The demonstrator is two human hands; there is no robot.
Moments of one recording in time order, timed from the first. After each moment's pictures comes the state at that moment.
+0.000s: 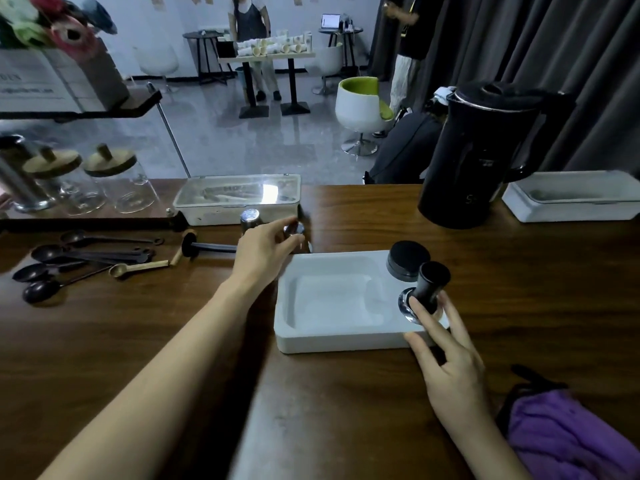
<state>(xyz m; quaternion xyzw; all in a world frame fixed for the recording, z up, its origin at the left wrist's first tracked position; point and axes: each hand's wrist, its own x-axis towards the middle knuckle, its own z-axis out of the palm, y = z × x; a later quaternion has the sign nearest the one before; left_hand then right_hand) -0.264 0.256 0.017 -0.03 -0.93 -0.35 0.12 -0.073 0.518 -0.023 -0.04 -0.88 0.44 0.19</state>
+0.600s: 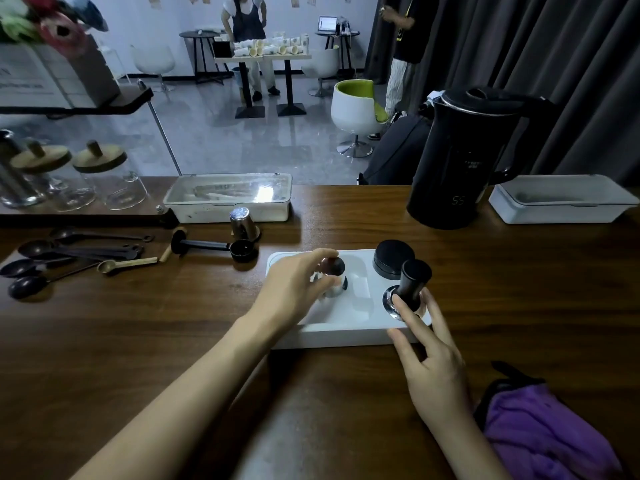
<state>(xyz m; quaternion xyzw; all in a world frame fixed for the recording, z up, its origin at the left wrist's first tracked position) -0.196 0.310 0.015 -0.17 -0.91 -0.38 0.06 -0.075 0.523 -0.033 -0.02 -0.89 0.42 0.19</state>
